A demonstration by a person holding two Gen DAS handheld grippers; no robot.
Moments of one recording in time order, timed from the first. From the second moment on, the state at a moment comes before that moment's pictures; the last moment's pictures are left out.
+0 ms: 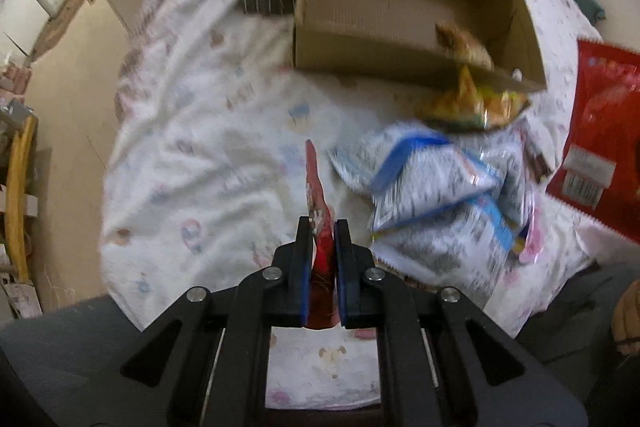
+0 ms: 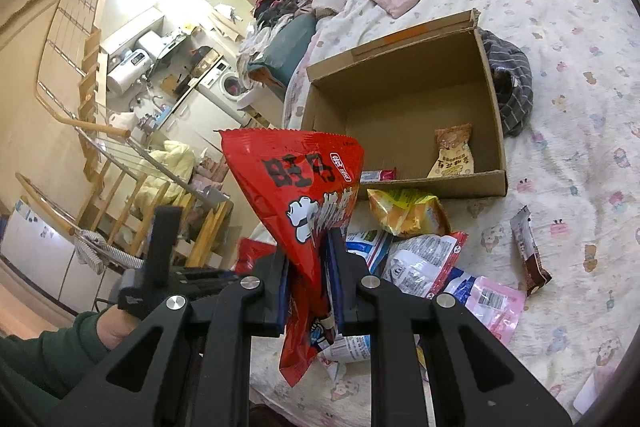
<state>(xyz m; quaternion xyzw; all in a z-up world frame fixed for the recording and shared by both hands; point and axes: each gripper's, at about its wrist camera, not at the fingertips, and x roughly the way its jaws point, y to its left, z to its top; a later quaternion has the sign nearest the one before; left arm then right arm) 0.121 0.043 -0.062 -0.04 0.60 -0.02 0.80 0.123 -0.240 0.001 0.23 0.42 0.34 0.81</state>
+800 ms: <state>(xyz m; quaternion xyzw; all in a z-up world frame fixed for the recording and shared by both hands) 0.242 0.009 0.006 0.01 0.50 -0.04 0.86 0.241 -0.269 0.021 0.24 0.42 0.23 0.85</state>
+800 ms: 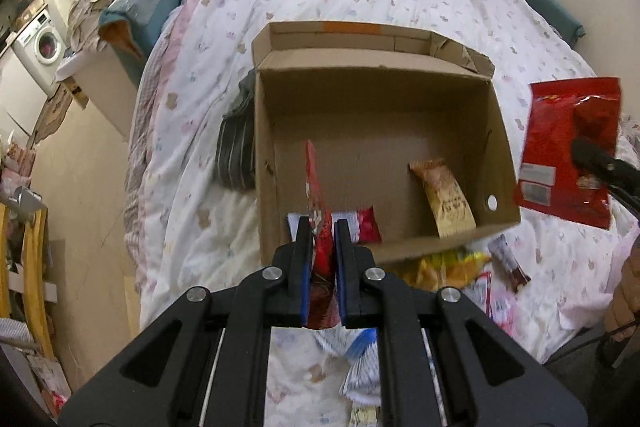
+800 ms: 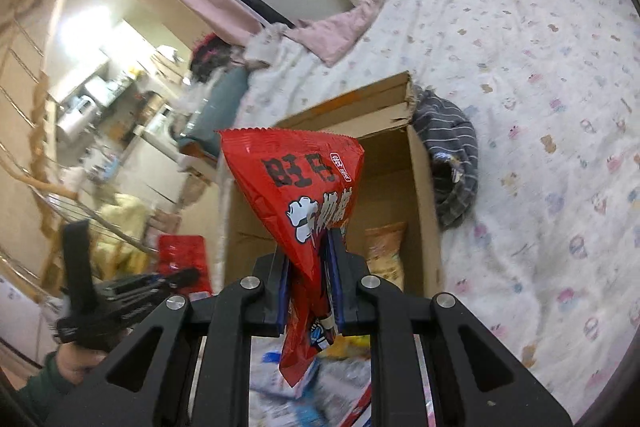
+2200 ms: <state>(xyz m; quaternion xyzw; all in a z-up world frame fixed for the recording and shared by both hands) 0.282 0.003 -0.054 -0.01 0.51 -0.04 0.86 0.291 -0.240 -0.053 0.17 0.51 0.17 0.83</state>
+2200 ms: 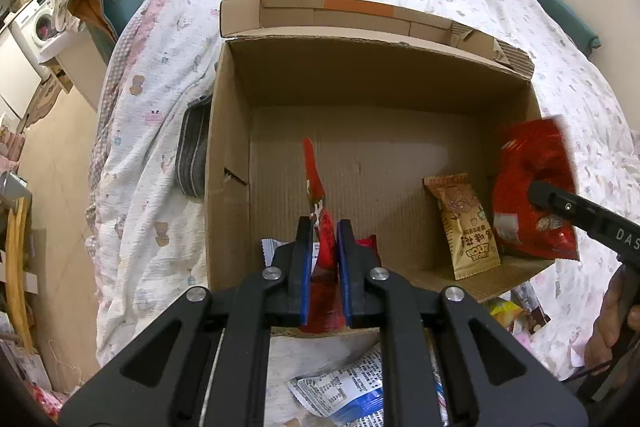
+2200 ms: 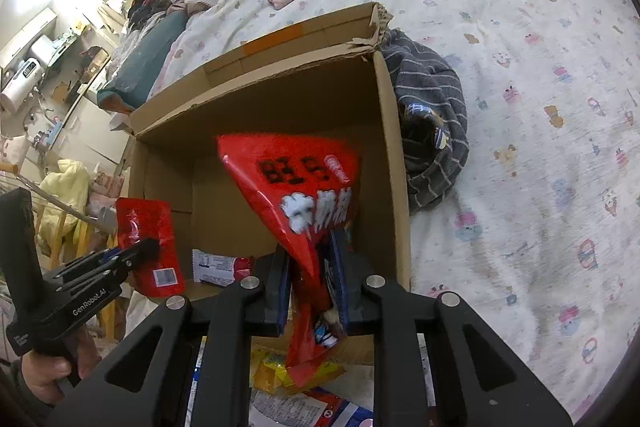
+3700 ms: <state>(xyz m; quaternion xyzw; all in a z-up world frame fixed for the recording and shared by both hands) 0.234 -0.001 -0.014 0.01 0.49 -0.06 0.87 0.248 -0.250 -0.023 0.19 0.48 0.18 0.84</state>
